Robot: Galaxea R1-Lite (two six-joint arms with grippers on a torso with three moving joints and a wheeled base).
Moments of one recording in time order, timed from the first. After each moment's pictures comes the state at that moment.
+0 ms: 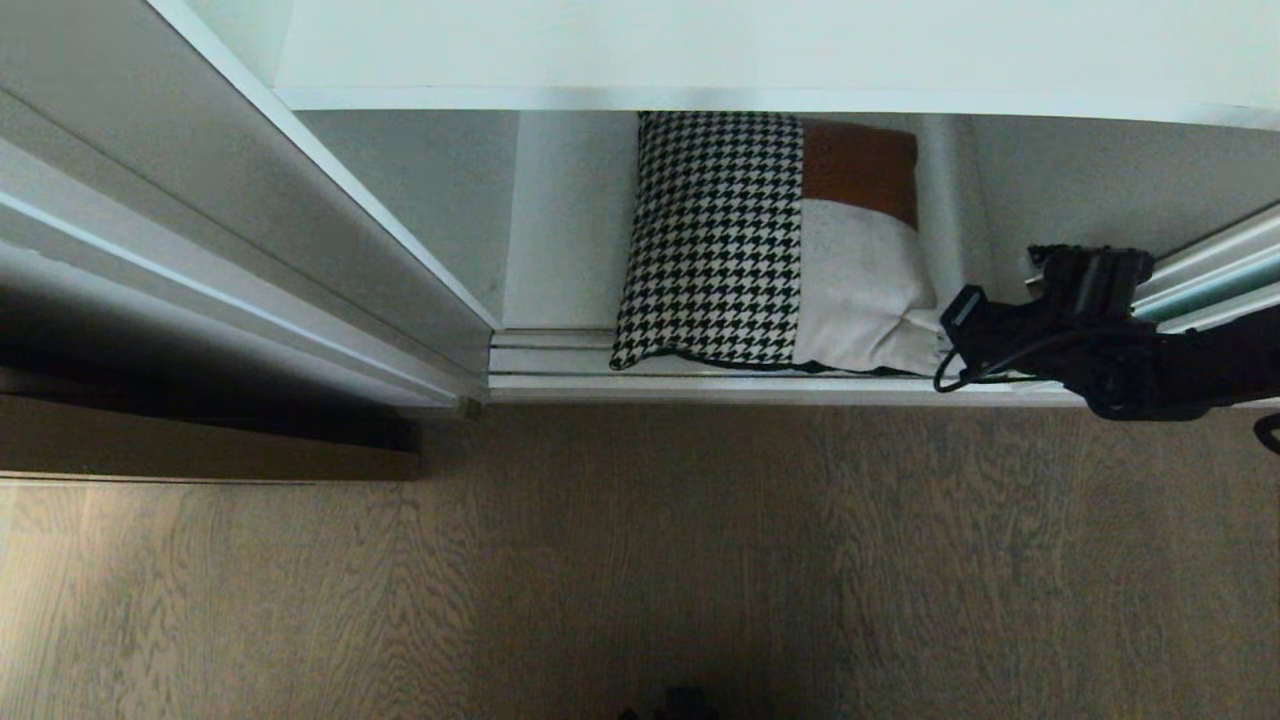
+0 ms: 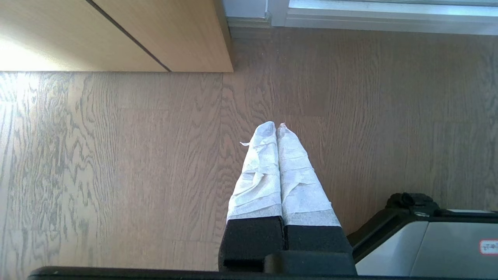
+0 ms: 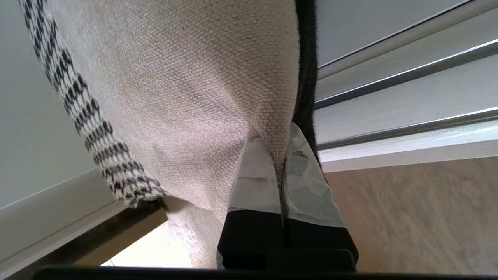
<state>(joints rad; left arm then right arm) 0.00 0.00 0.00 0.00 0.00 -0.01 -0.07 2.22 -1.54 -0.56 0.50 0.78</state>
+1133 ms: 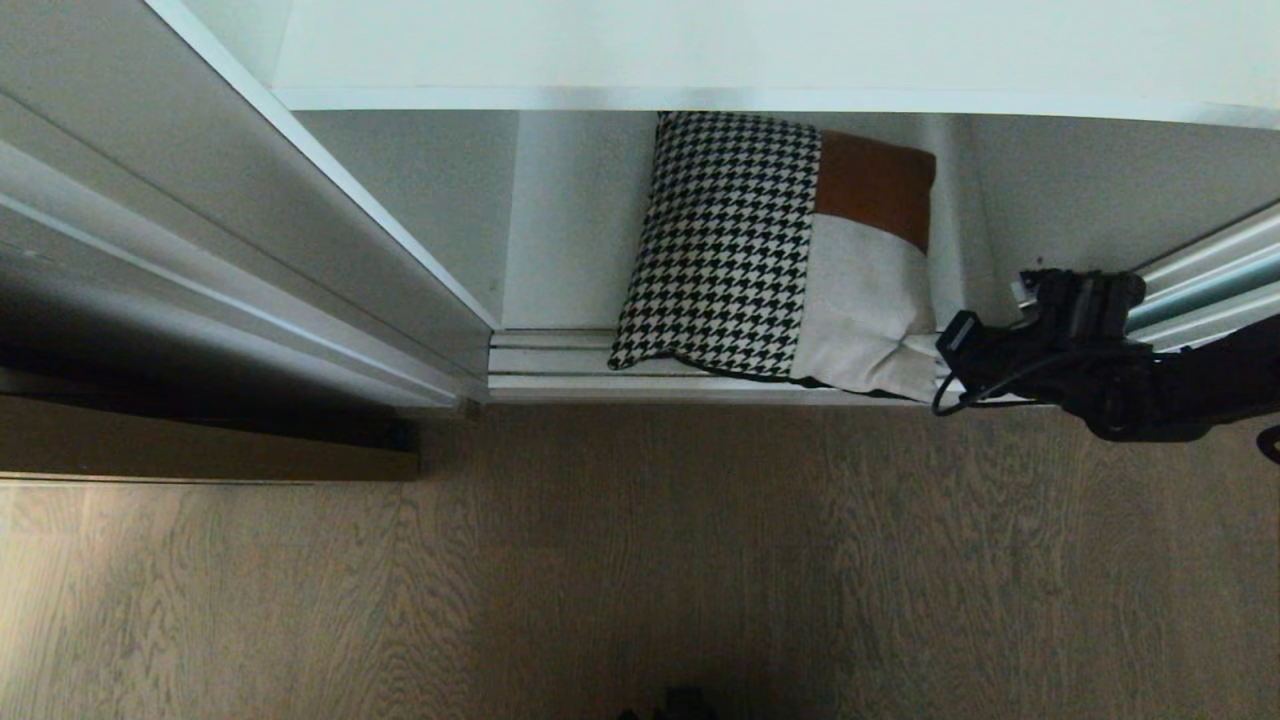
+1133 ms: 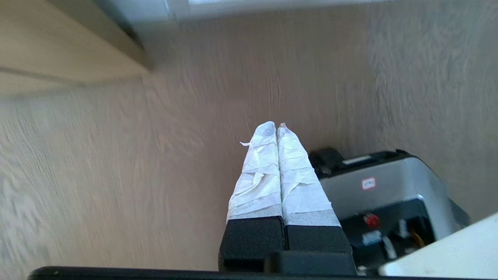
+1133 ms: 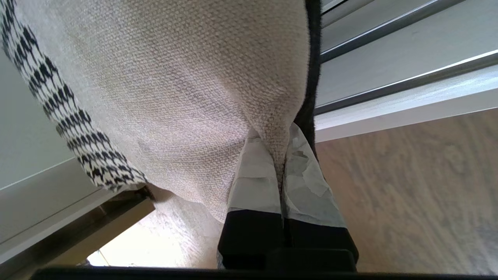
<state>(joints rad) 0.00 0.36 -0.59 0.40 -0.31 0.04 -0.05 2.21 -1.44 -0.58 0.48 0.75</state>
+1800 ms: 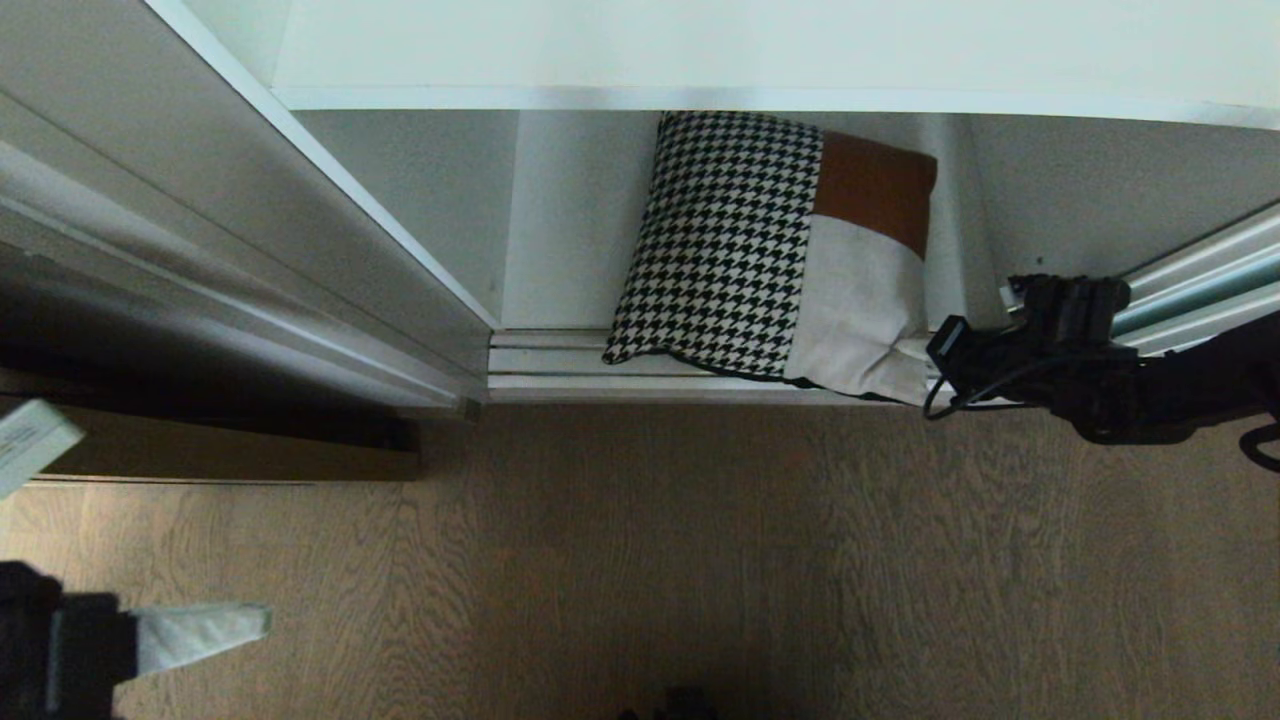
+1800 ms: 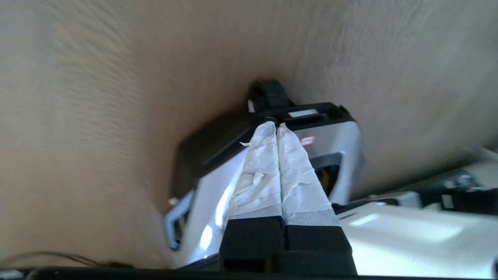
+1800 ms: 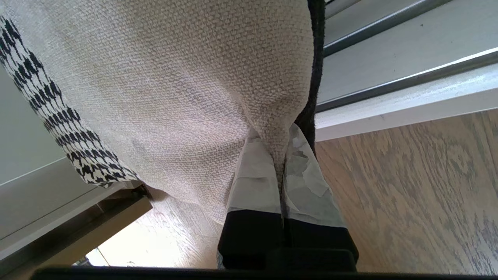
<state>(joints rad) -0.02 1.03 -0.79 0.43 -0.46 -0.14 -0.04 2.24 -1.46 -0.58 0.47 0.74</state>
